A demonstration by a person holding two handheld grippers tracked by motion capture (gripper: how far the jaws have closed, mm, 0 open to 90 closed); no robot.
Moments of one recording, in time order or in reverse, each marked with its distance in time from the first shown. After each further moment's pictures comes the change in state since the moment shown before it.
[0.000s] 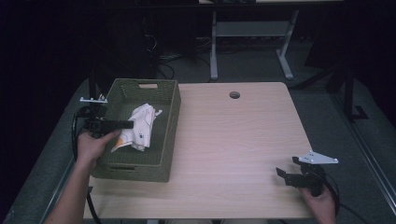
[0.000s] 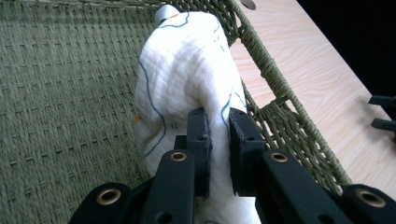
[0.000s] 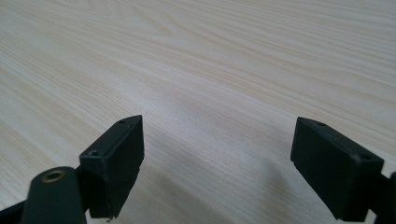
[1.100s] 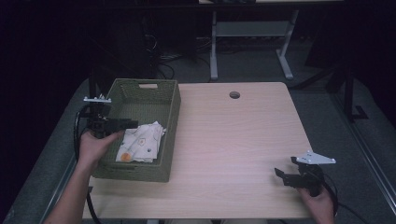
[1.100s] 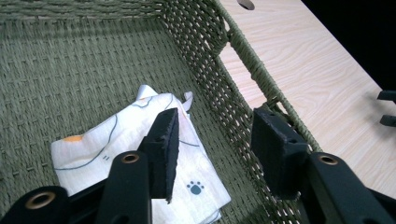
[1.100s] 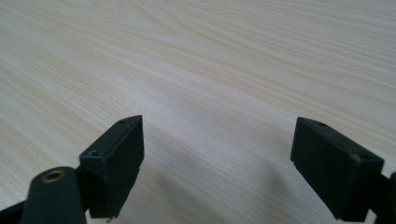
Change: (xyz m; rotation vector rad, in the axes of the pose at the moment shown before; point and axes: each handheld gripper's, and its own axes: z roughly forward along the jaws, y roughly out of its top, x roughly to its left) left arm -0.022 0.003 -0.002 -0.010 0.043 0.062; right arm 0.005 0.002 0.002 0.007 -0.007 -0.013
